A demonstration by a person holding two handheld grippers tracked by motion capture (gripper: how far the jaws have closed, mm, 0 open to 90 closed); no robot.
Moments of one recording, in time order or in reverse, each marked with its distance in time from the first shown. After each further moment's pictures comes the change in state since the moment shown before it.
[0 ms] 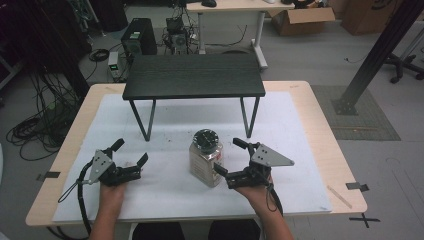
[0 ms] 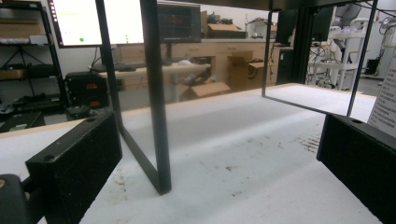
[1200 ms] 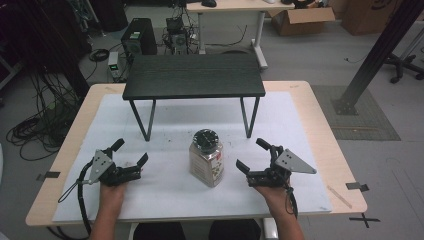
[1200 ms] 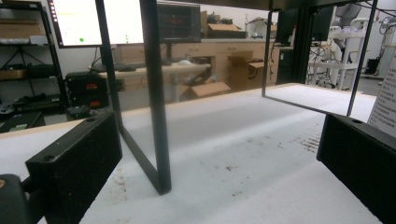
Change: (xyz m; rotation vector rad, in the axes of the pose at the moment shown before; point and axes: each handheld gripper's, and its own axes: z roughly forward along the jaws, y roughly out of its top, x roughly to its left) left arm 0.000 0.000 0.000 0.001 0.000 0.000; right arm -0.034 -0.023 -0.042 -0.084 -0.124 0.000
